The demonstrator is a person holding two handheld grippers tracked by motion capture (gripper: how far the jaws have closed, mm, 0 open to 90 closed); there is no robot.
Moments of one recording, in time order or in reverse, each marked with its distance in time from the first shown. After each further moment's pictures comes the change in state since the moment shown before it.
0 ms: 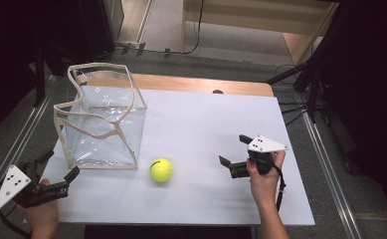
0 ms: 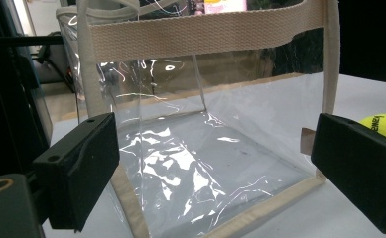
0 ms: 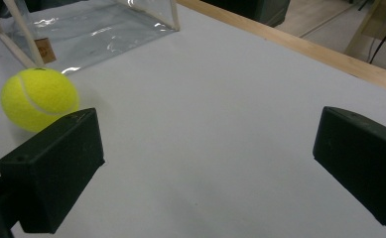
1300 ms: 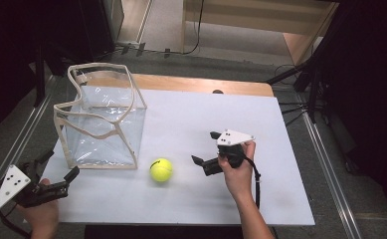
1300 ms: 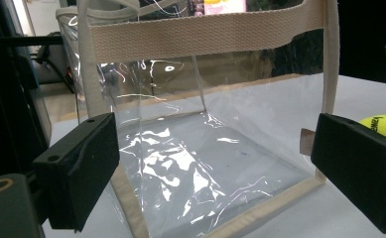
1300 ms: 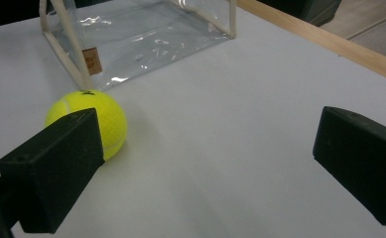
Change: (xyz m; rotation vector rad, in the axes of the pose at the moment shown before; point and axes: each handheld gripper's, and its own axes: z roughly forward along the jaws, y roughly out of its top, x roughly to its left) left arm 0.000 0.000 0.000 0.000 -0.001 0.000; right arm 0.037 0.030 0.054 0.045 0.131 -0.055
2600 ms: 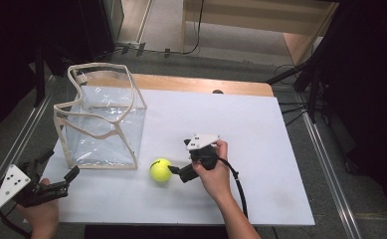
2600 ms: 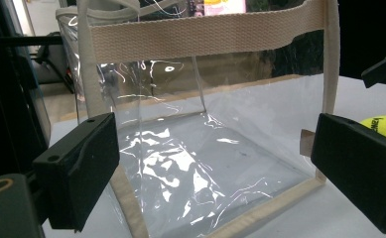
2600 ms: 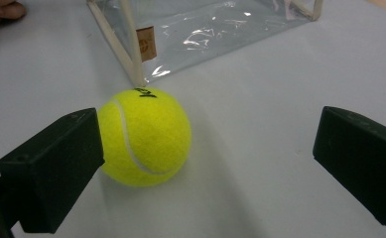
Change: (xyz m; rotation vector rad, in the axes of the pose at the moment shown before) left arm 0.000 0.000 0.000 -0.002 -0.001 -0.004; right arm 0.036 0.011 0.054 0.108 0.147 -0.051
